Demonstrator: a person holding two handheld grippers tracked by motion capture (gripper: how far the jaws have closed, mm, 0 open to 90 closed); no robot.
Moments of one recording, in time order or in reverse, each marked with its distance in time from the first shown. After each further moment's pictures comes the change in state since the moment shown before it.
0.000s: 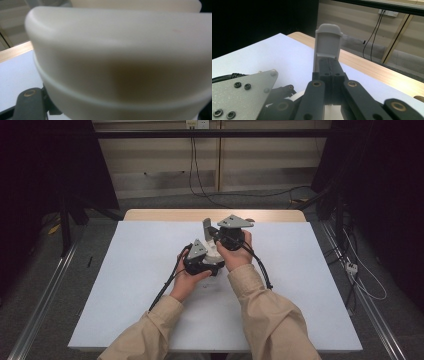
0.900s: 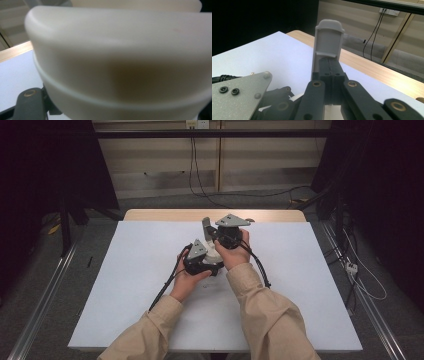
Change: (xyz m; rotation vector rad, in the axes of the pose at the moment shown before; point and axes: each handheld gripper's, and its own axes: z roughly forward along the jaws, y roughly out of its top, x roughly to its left) left arm 0.001 0.000 0.000 0.001 0.002 0.001; right arm -0.001 -0.001 0.010 0.011 0.001 -0.008
